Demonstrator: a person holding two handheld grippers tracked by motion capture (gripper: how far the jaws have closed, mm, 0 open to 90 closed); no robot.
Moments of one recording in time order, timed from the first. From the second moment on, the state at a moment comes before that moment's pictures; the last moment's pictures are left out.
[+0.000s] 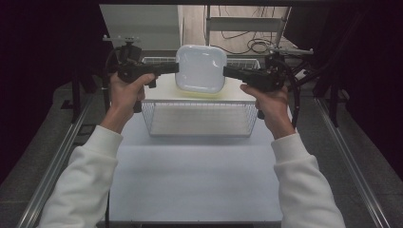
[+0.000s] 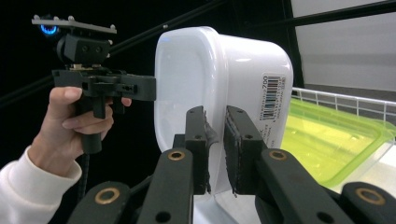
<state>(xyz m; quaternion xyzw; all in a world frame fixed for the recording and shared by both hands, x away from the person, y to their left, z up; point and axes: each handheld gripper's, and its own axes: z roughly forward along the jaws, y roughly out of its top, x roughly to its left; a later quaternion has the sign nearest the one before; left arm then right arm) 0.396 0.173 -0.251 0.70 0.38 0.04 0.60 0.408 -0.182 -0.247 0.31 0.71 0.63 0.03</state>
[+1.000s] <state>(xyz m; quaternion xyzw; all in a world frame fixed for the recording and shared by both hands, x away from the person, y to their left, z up) 0.472 0.171 -0.268 0.69 0.45 -0.03 0.56 0.475 -0.179 -0.268 0.40 0.69 0.61 -0.02</state>
